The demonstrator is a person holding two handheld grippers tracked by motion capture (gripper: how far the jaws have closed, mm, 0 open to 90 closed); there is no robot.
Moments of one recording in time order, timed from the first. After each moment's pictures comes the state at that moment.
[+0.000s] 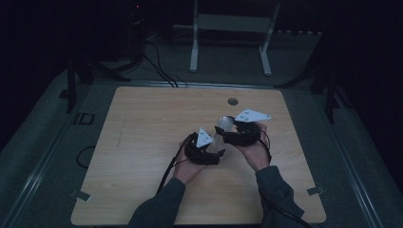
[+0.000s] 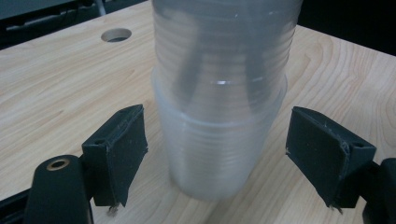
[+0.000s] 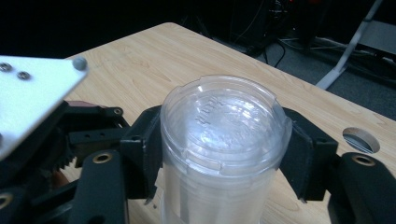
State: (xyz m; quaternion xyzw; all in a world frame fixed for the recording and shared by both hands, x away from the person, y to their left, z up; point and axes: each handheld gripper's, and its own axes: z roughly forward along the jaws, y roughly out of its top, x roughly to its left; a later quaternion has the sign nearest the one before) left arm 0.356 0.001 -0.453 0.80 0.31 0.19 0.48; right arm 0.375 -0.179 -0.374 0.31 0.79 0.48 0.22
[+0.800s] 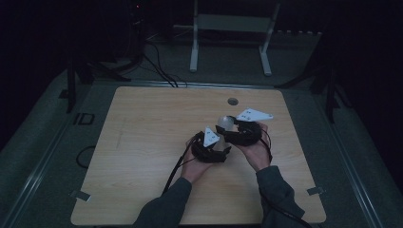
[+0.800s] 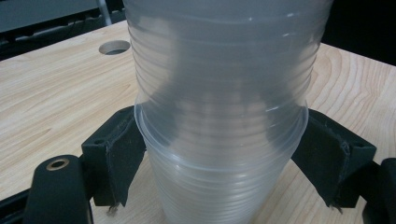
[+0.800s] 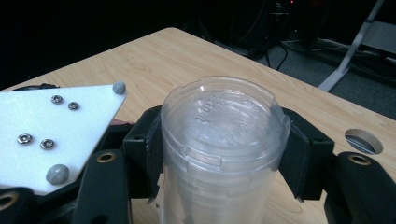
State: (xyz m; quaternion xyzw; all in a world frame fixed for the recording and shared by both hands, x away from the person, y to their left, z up) left arm 0.365 -0.019 -0.461 0.79 0.31 0.20 0.49; right arm 0.374 -0.181 -0.371 0.32 0.78 0.49 0.21
